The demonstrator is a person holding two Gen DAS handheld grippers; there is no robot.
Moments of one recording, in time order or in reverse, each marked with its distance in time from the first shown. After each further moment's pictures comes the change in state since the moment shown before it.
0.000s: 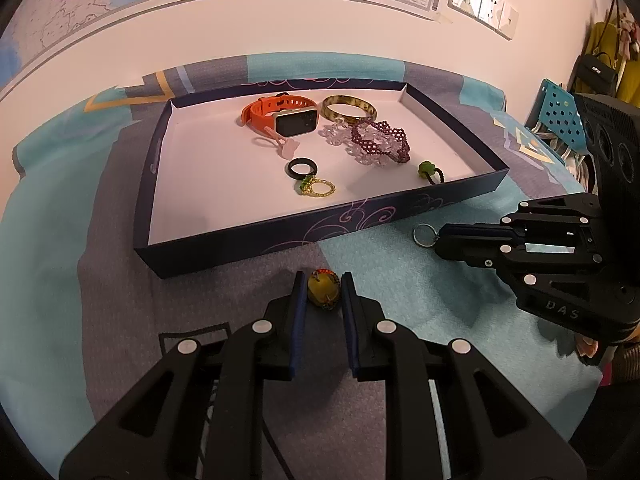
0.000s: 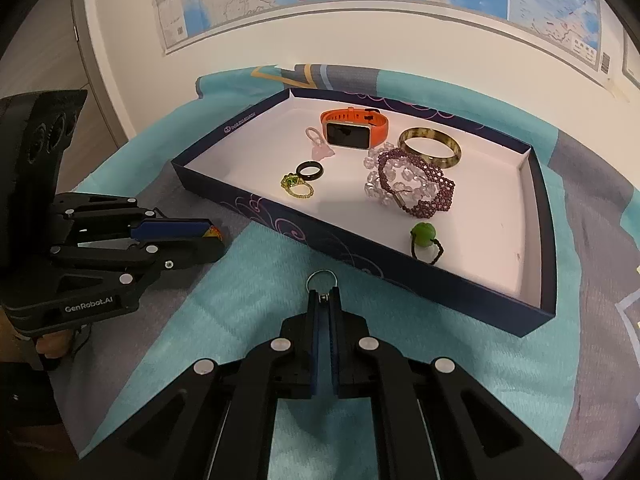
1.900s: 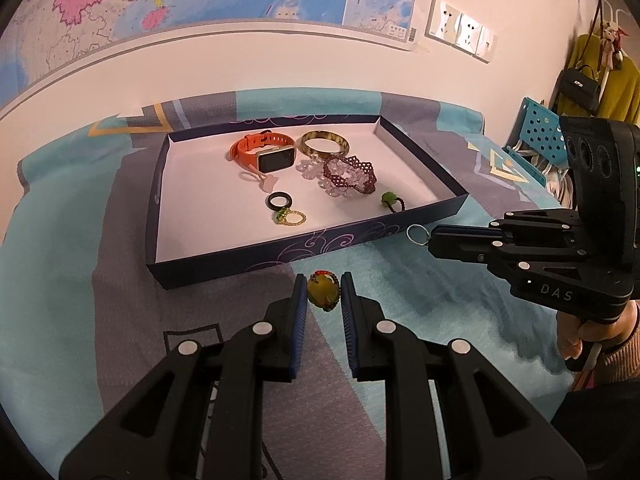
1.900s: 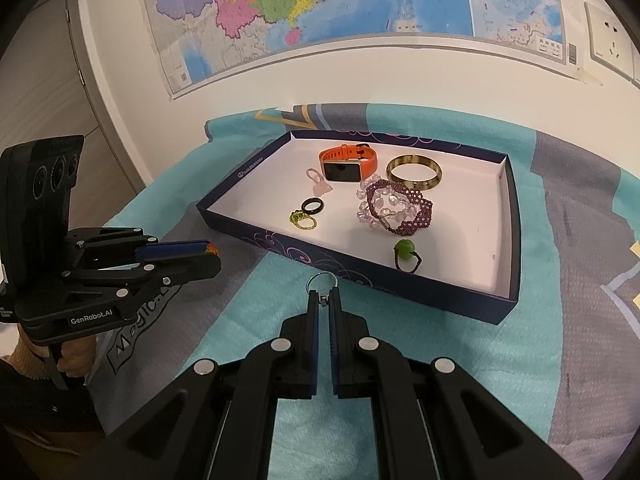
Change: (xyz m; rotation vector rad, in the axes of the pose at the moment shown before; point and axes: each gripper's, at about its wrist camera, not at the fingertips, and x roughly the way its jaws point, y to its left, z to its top) left arm -0.039 -0.015 0.001 0.003 -0.087 -0.039; right arm -0.037 -0.012 -0.005 0.083 -0.111 0.069
